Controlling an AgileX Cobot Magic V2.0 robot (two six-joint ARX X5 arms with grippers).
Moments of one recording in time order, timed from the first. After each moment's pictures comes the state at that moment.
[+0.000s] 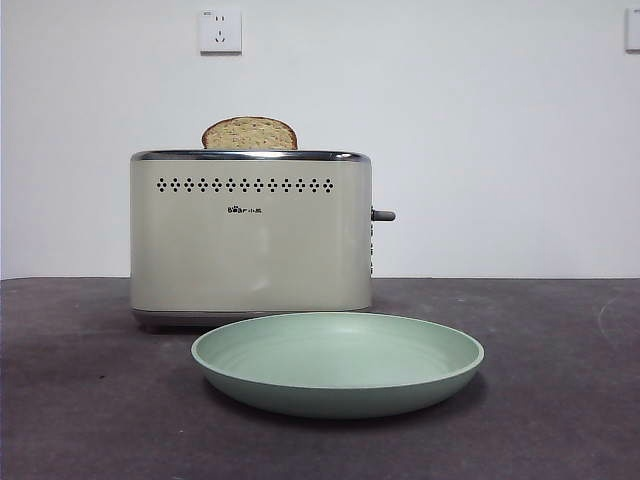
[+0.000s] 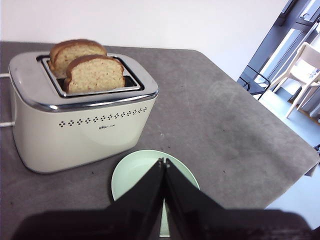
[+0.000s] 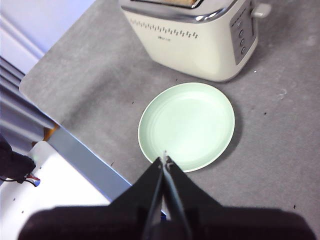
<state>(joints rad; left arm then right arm) 0.00 0.59 1.01 -0.81 0.68 -0.10 0.12 0.81 1.20 -1.15 -0.63 -0.13</state>
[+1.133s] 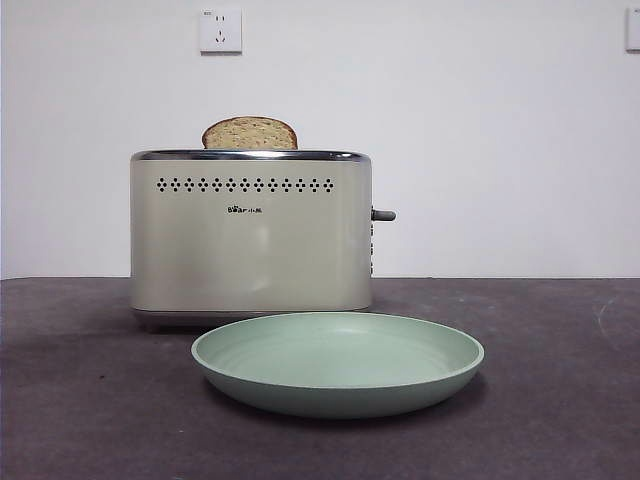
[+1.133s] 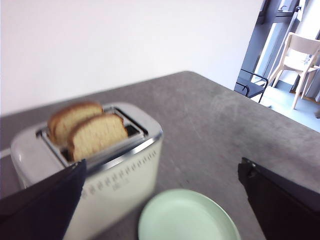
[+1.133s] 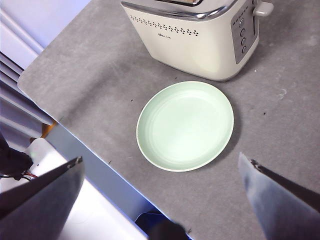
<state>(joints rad) -0.07 0.76 1.02 -0.50 0.69 0.05 0.12 0.82 1.20 -1.15 -0.63 -0.15</state>
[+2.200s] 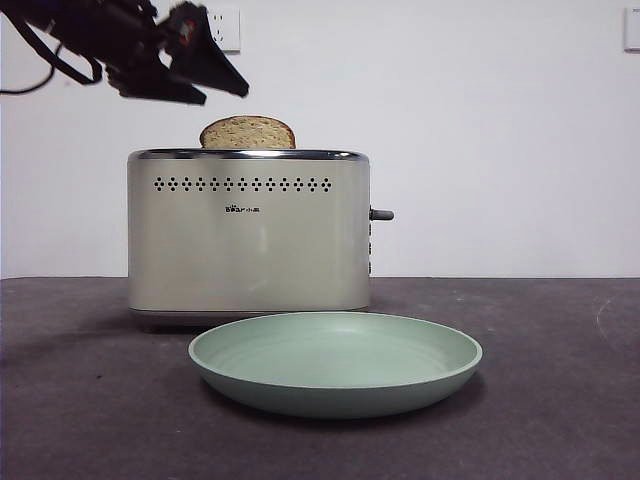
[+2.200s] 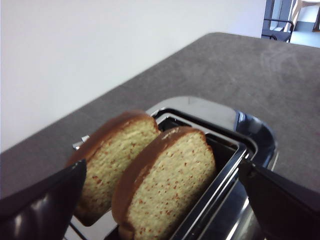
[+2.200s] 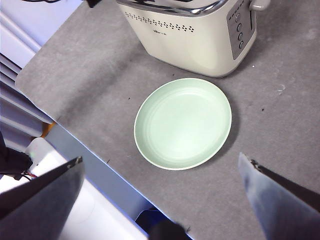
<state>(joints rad) -0.21 1.55 1.17 0.06 0.55 0.31 0.12 0.84 1.20 -1.15 -0.63 -0.15</state>
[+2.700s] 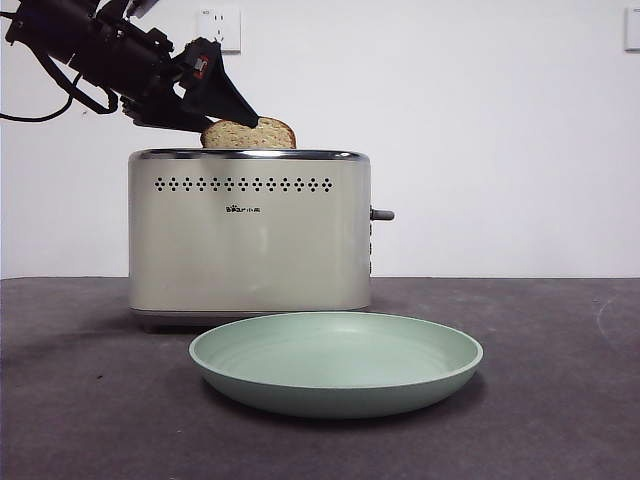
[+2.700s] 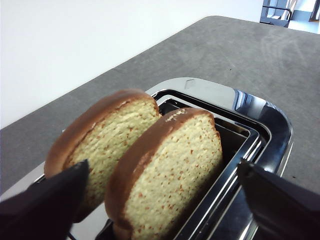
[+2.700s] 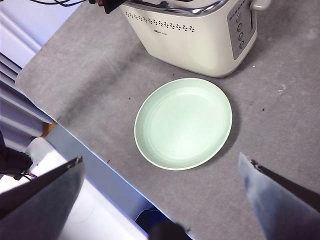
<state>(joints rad) -0.22 1.62 1.19 0.05 0.55 0.31 0.12 0.84 1.20 -1.15 -0.63 -0.15</state>
